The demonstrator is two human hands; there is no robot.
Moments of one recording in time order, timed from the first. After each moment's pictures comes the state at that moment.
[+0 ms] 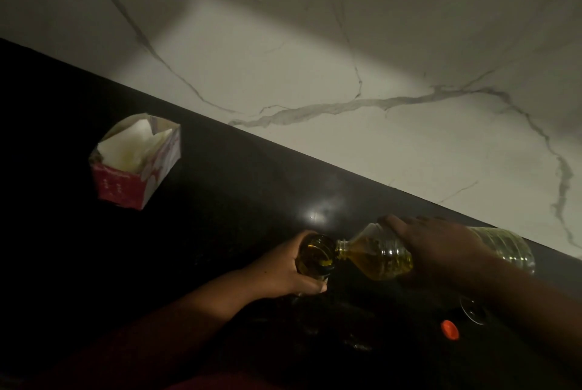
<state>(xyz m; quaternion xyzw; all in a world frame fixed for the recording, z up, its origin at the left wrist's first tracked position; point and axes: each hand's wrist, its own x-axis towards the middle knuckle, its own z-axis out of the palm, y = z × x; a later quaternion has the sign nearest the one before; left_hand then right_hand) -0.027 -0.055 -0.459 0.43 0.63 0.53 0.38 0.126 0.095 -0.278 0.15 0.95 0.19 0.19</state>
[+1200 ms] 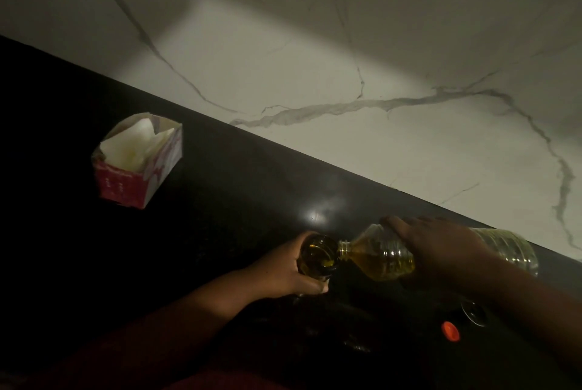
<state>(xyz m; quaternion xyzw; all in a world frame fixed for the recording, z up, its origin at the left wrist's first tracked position) -0.029 -0.052 -0.465 0.44 0.62 0.53 0.37 0.124 0.095 -0.278 0.16 0.95 0.20 0.18</state>
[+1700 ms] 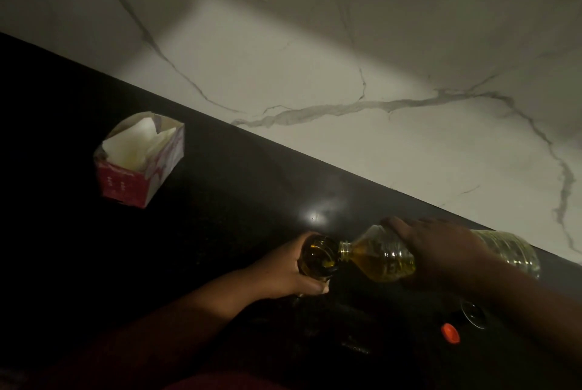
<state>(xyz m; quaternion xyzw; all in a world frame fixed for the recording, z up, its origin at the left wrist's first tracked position) -0.029 -0.052 -0.464 0.44 0.63 0.53 0.37 0.124 0.098 -0.279 0.15 0.95 0.19 0.18</state>
